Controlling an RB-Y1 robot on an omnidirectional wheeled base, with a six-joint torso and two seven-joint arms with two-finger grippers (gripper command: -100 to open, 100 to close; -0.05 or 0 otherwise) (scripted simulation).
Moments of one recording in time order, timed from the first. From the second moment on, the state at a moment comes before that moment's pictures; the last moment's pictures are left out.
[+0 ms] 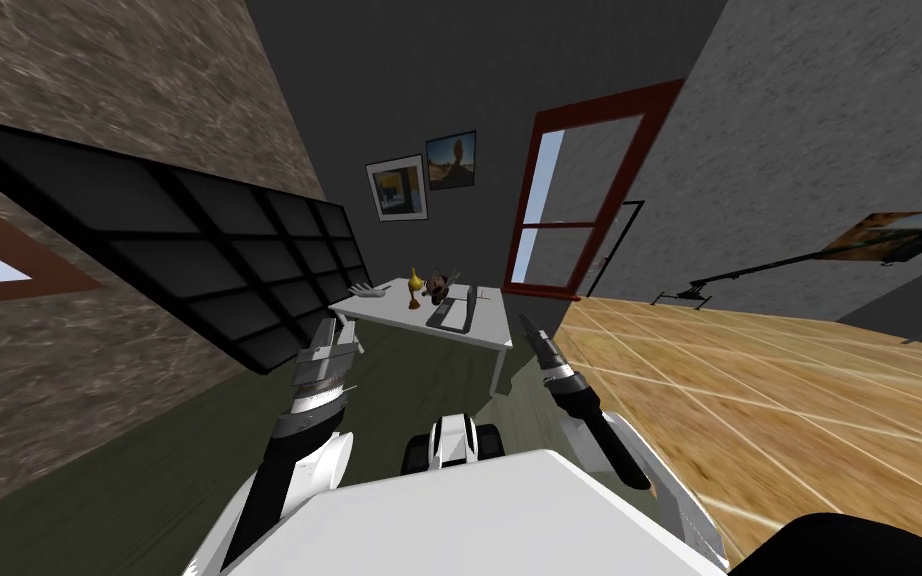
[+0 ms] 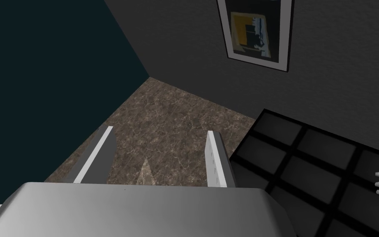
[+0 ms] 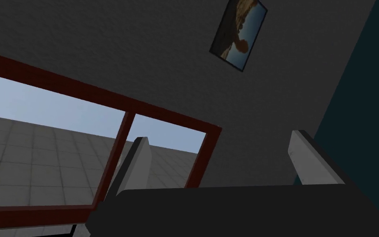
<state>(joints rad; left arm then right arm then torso) 0.51 0.00 0.06 -2.25 -0.10 -0.57 0.14 0.58 -0.31 -0.06 -2.30 0.17 -0.32 0.13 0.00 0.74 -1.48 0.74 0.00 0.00</state>
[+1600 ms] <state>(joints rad) 0.51 0.00 0.06 -2.25 -0.10 -0.57 0.14 0.76 -0.76 -0.31 -2.21 0.41 -0.23 0.30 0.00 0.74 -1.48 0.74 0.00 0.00</state>
